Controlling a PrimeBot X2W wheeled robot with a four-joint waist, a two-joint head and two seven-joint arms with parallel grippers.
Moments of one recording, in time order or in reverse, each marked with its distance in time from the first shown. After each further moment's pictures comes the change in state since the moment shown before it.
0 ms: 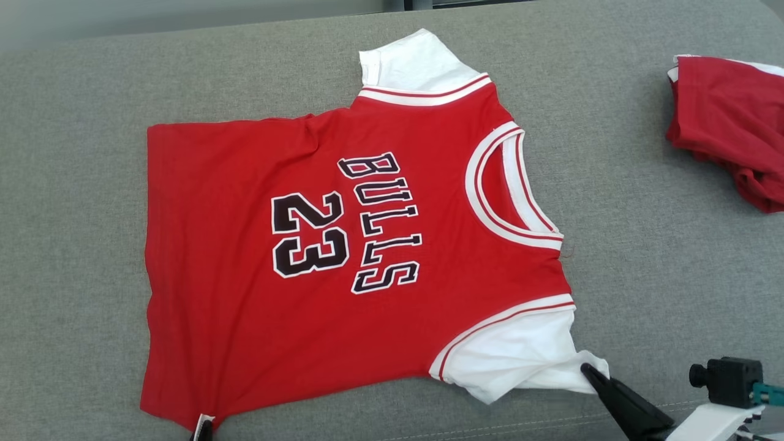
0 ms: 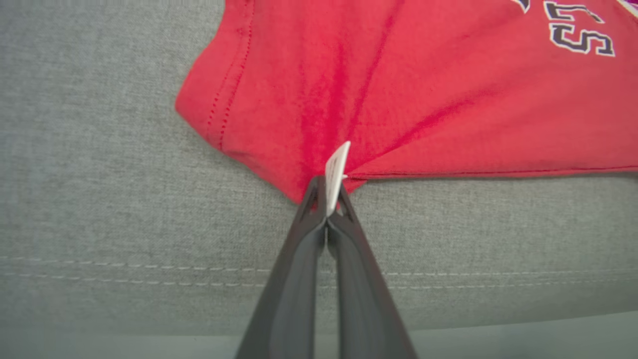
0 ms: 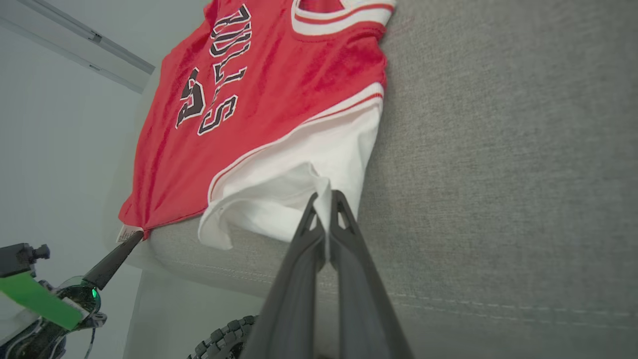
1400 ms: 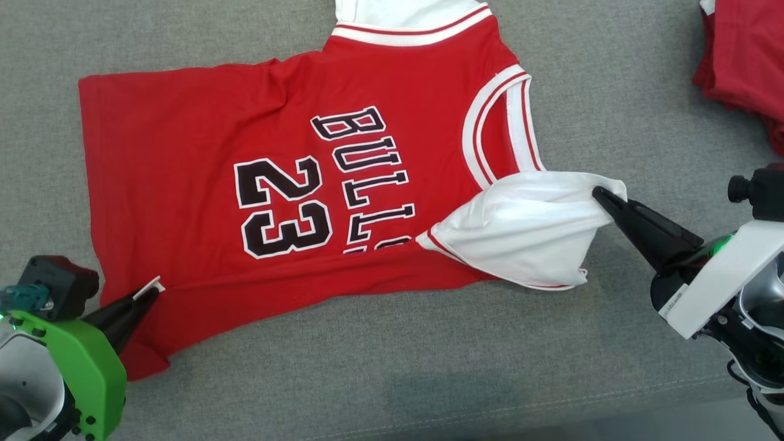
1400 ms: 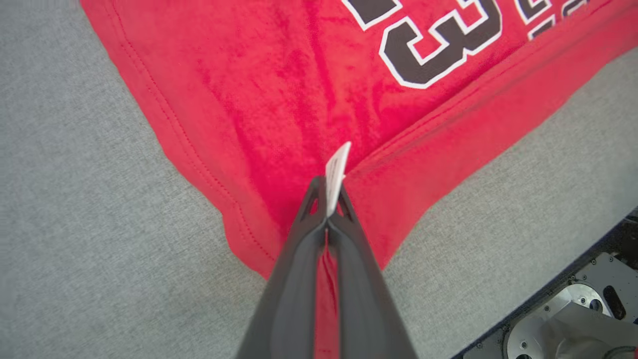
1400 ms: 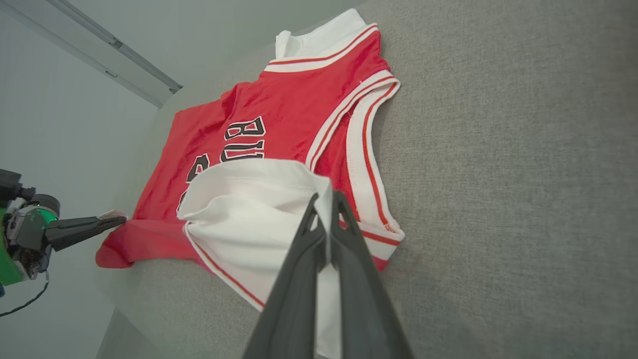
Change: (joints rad) left arm -0.327 0.515 0.019 -0.460 -0.139 -0.169 0.753; right arm -0.422 -0.097 -0.085 -0.138 0.087 -0.042 0.255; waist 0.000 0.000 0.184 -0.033
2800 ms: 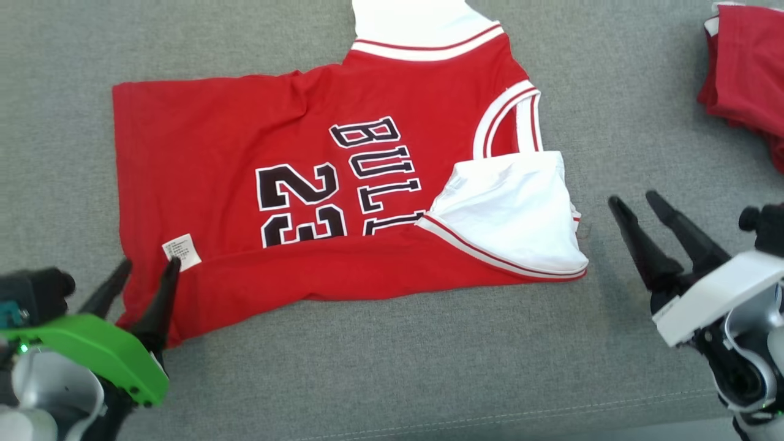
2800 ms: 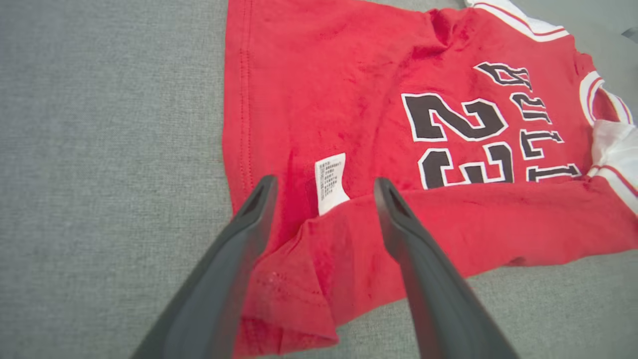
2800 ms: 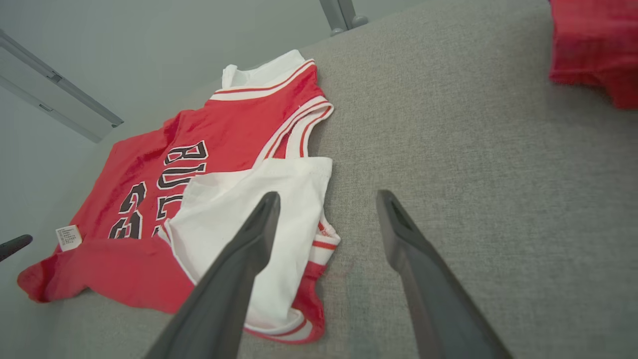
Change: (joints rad) left arm -0.007 -0.298 0.097 0.100 -0.046 0.198 -0.192; right arm 0.022 0.077 -0.020 0.159 -0.176 -0.029 -0.222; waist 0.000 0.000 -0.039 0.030
